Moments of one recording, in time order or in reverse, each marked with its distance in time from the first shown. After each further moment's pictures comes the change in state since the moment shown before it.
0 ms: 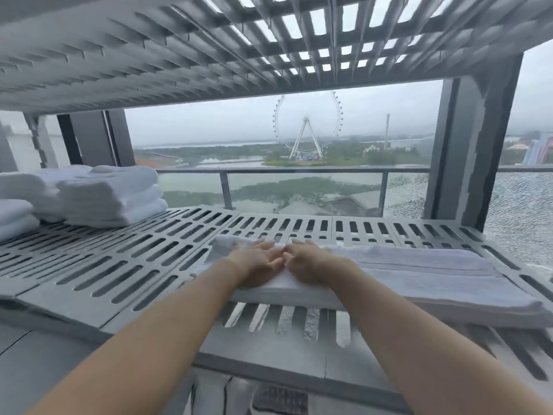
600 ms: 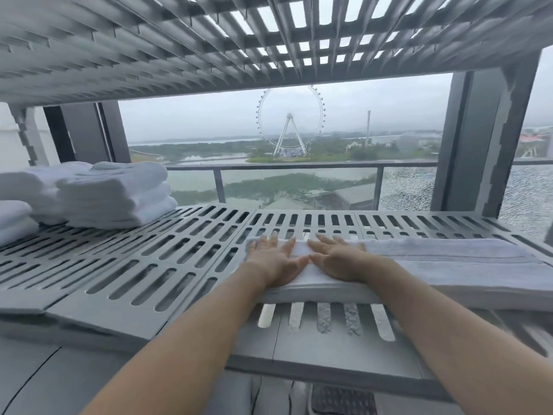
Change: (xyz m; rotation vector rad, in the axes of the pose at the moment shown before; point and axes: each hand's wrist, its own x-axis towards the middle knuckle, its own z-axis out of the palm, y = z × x) left_hand 0.003 -0.057 0.018 -0.093 -0.008 -0.094; right_hand 0.012 -0.022 0.013 -0.089 -0.033 0.098
